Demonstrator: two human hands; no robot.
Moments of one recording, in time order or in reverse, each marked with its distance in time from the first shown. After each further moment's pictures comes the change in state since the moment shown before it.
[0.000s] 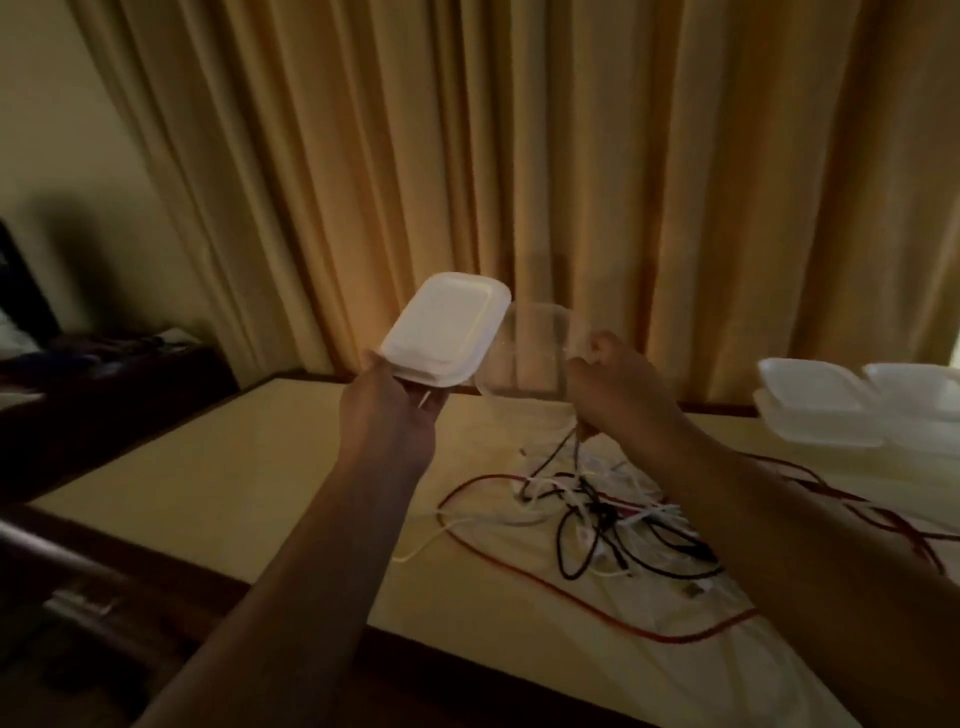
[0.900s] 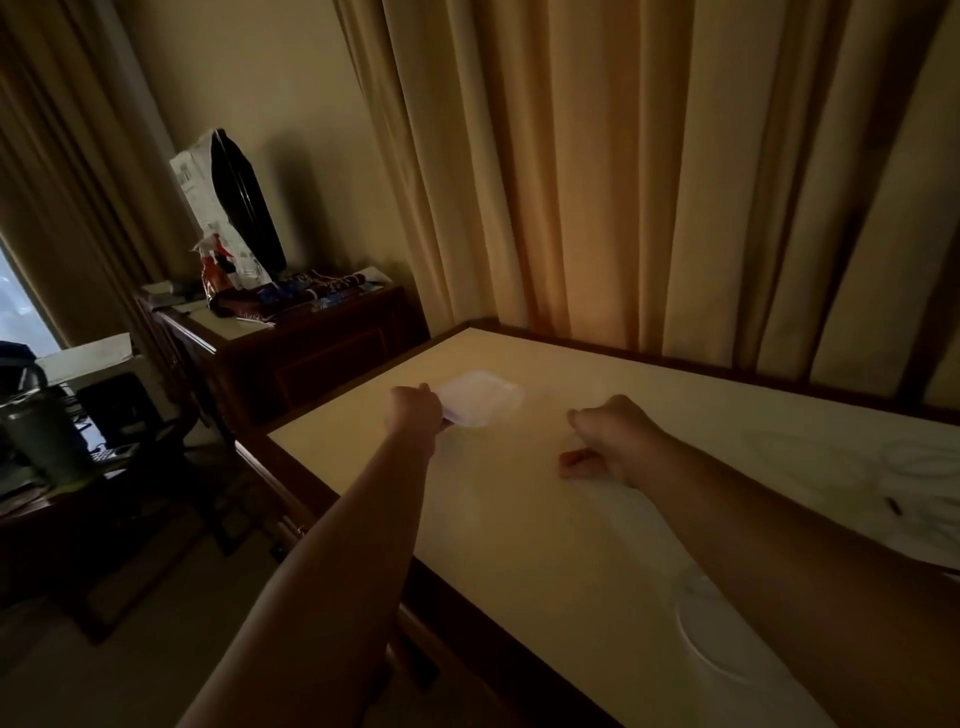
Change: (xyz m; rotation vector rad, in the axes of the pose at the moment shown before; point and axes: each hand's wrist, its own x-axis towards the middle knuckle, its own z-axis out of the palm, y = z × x) left_hand 0.258 0.106 -0.253 1.640 0.489 0.278; right_hand 0.100 -0.016 0.351 0.256 -0.501 0.436
